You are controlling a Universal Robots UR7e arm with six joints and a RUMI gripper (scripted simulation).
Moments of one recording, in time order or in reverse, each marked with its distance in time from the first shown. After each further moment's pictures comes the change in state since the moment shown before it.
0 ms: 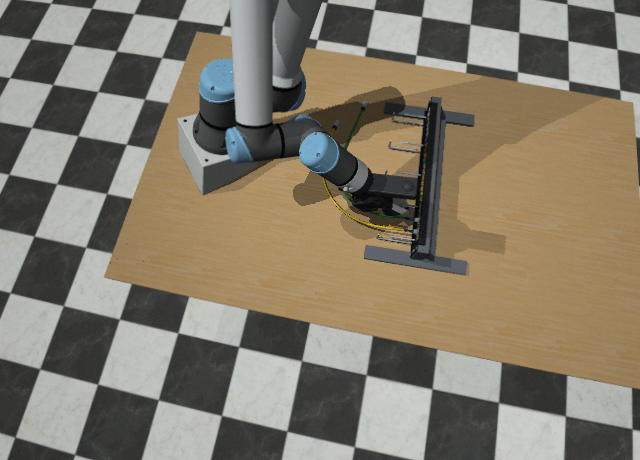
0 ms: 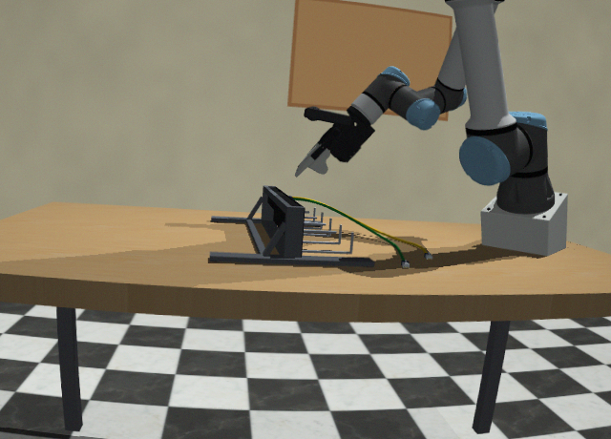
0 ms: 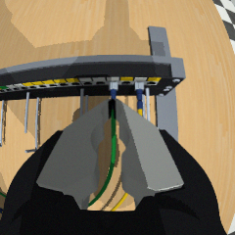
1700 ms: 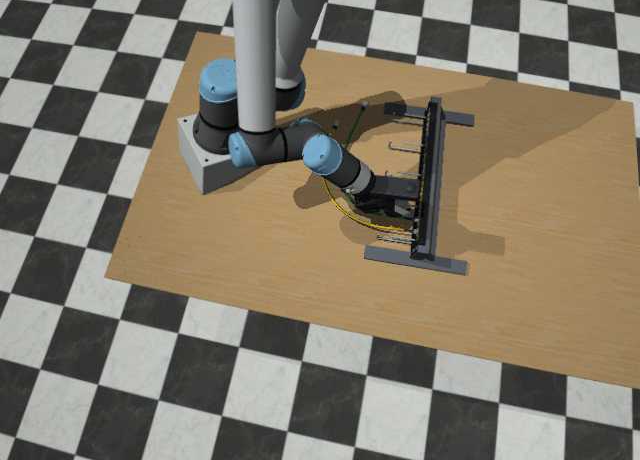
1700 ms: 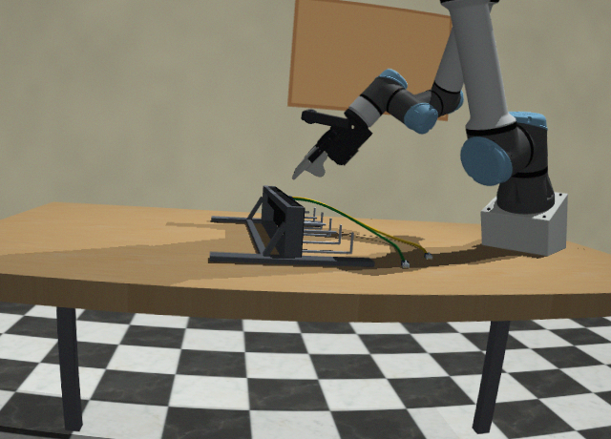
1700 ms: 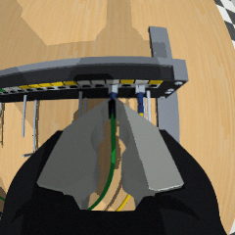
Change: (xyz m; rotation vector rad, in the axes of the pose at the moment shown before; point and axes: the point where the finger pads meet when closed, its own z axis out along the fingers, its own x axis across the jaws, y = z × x) arm 0.000 0.000 0.010 0.001 0.001 0.000
